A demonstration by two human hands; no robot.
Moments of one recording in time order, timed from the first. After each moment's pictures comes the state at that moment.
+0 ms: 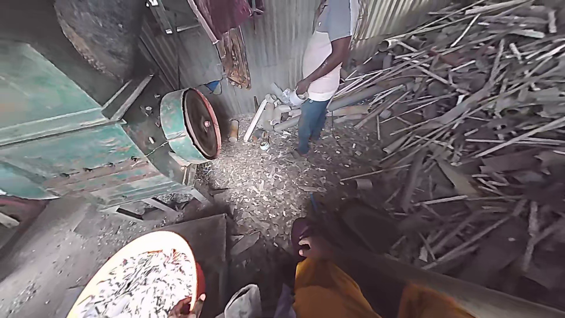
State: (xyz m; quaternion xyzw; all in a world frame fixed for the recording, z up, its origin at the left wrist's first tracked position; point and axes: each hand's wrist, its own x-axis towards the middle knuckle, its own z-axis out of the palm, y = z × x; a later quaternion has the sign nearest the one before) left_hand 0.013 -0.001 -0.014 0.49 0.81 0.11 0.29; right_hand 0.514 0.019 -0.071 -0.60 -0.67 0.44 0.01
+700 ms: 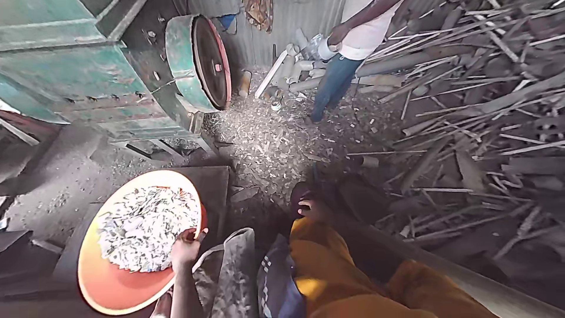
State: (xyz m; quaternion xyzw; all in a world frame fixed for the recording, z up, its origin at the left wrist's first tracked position) left_hand 0.009 -0.001 -0.023 0.49 0.83 0.12 0.26; right_hand 0.508 0.019 -0.053 -0.61 -0.65 0.45 0.01
